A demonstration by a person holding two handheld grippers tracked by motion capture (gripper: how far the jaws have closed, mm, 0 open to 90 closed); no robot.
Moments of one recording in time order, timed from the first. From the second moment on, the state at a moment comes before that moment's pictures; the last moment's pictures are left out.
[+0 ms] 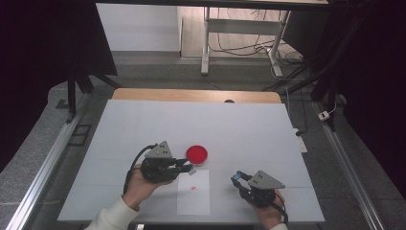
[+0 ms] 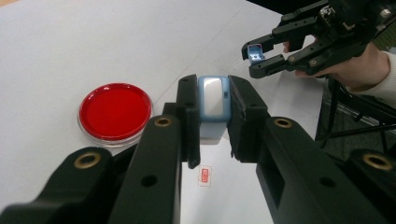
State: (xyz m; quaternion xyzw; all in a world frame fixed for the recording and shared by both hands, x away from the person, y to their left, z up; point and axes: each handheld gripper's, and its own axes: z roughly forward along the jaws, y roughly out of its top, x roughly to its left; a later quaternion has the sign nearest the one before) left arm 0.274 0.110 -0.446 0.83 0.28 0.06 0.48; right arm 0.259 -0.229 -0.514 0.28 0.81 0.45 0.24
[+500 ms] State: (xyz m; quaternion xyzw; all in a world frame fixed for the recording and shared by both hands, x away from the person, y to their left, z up) left arm 0.274 0.107 -0.447 0.83 0.28 0.05 0.48; right arm 0.258 -0.199 -0.518 0.26 0.82 0.45 0.24
